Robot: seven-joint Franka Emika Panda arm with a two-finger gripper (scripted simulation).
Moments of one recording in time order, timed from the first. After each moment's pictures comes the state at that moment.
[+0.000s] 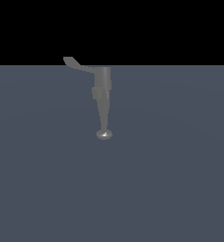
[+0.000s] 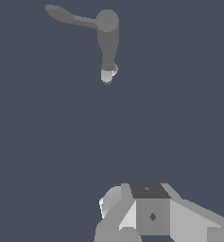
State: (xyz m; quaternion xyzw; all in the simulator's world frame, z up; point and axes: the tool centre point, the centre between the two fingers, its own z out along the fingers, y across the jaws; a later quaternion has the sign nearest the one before) arm -0.239 0.002 0.491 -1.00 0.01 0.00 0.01
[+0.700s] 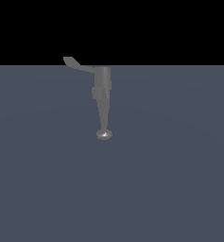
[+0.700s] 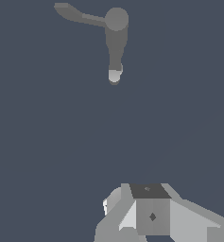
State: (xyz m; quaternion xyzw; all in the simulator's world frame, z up) arm -0.235 0.020 0.485 -1.00 0.00 0.00 0.01
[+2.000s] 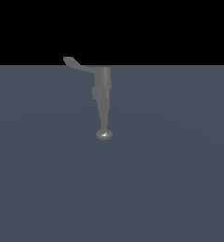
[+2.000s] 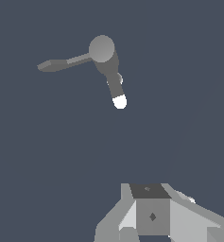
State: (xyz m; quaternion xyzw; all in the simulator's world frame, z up) arm -0.147 0.037 0.468 -0.98 0.19 0.03 0.07
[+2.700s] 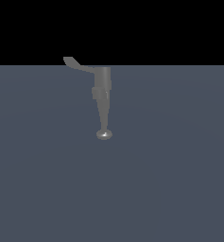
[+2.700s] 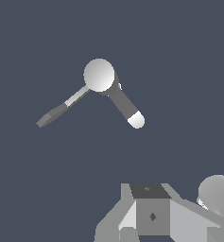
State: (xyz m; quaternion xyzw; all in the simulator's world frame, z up) arm -0.069 0.057 0.431 -0.93 0.36 0.06 0.08
